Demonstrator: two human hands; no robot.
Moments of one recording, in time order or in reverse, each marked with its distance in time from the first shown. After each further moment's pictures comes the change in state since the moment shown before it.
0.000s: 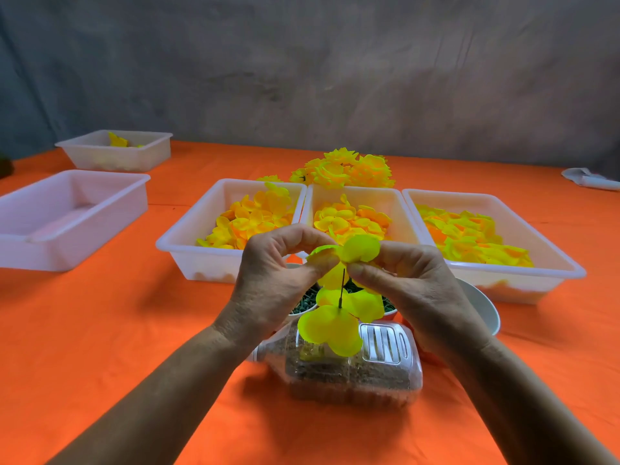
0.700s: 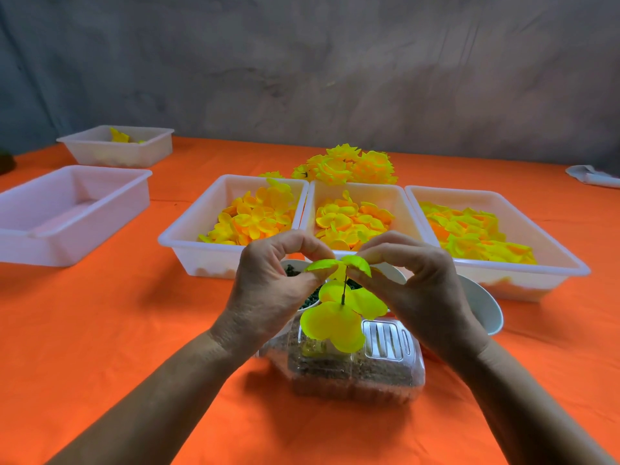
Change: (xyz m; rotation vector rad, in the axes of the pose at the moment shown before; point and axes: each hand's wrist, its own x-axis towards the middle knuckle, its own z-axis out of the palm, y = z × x) left_hand -0.009 0.001 -0.003 0.087 0.031 0.062; right_hand 0.001 0.001 0.002 -0.456 0.080 -0.432
